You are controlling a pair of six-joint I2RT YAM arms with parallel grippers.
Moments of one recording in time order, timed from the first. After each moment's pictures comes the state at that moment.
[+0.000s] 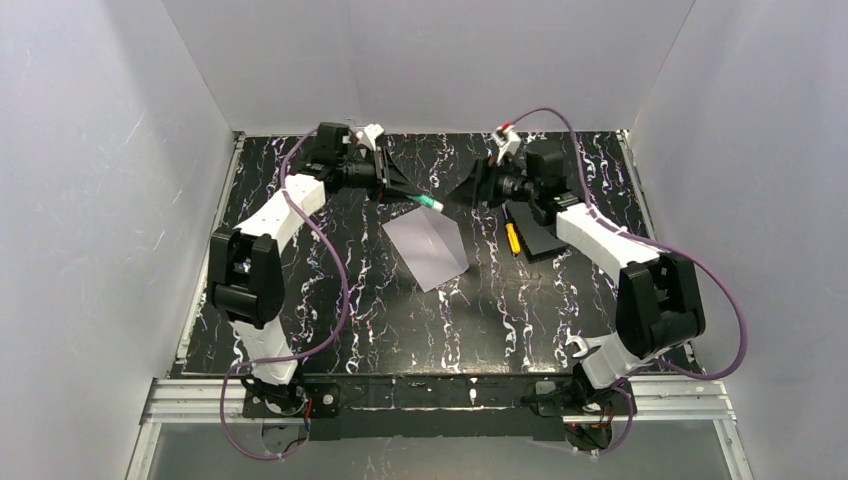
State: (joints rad) left arm -0.28 1.81 1.44 -0.39 0.99 -0.74; right arm 0.42 1.60 1.16 -0.02 -0.73 0.33
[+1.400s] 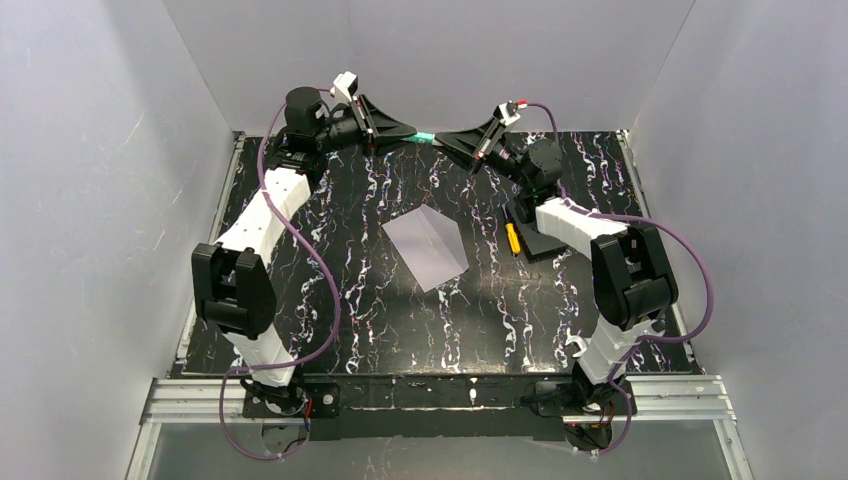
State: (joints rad) left arm -0.24 1.71 1.53 0.09 0.94 -1.26; right arm 0.41 1.76 1.16 1.00 -0.67 1.64
